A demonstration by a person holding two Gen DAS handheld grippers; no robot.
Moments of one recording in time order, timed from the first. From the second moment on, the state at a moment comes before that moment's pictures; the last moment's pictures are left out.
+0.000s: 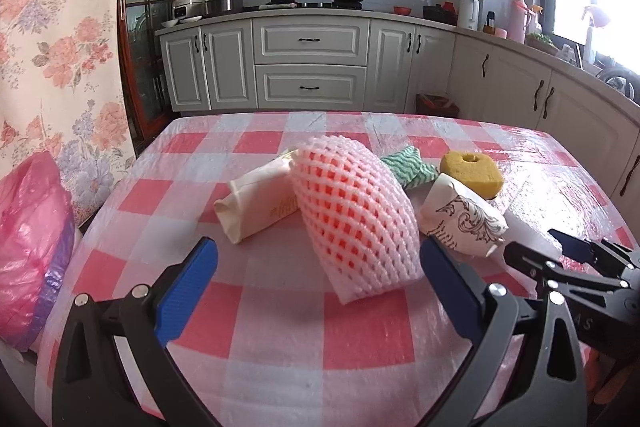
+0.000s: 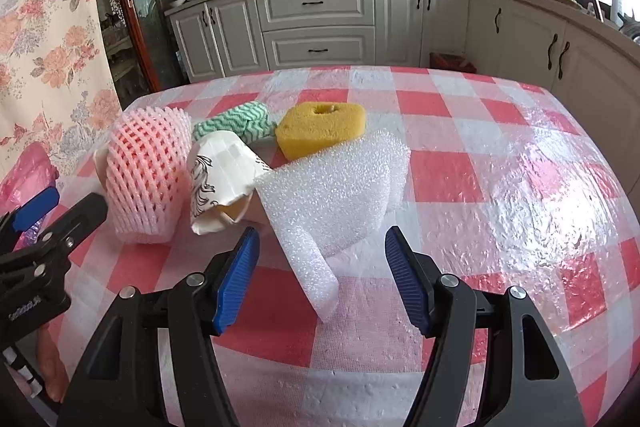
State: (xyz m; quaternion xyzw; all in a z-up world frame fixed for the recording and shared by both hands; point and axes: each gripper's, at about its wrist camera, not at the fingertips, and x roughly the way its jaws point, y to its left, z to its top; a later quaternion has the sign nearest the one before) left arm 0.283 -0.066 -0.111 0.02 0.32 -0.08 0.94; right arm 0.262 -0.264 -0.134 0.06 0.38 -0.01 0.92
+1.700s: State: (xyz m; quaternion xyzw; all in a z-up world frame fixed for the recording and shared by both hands) left arm 0.227 -0.055 -0.118 0.04 0.31 -0.10 0.94; right arm 0.209 -0.247 -0.118 0.05 0.33 0.02 0.94
